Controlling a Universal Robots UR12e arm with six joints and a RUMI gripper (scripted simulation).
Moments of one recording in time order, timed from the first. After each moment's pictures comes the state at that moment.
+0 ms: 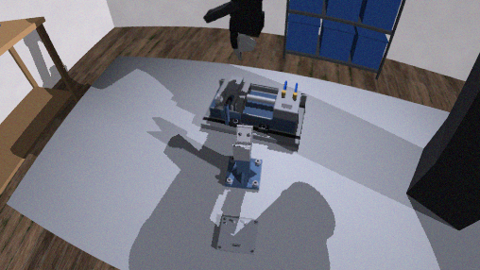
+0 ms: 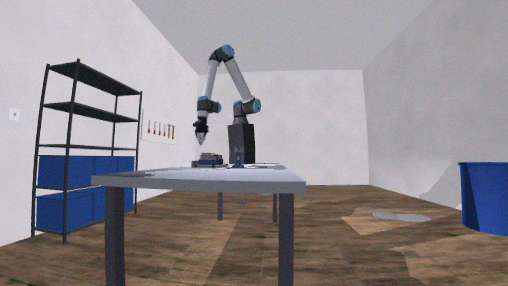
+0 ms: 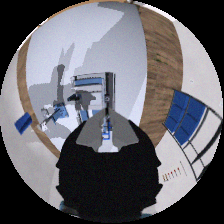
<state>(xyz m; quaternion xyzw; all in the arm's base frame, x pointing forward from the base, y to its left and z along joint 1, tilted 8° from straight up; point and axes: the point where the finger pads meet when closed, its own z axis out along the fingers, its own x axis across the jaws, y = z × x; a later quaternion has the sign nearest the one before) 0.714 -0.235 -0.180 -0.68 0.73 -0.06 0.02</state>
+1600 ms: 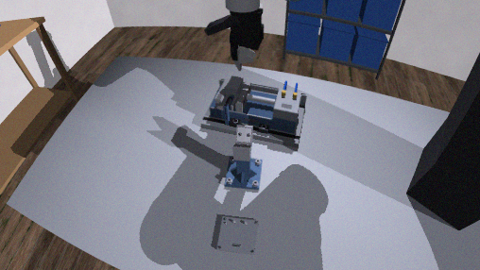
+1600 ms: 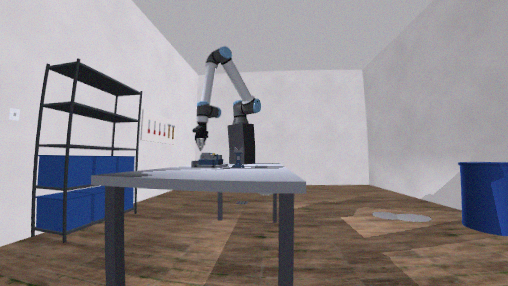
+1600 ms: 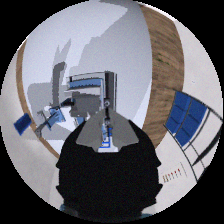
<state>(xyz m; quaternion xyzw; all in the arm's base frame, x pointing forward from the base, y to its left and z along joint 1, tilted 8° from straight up) 0.720 -0.238 -0.223 -0.68 0.73 -0.06 0.02</state>
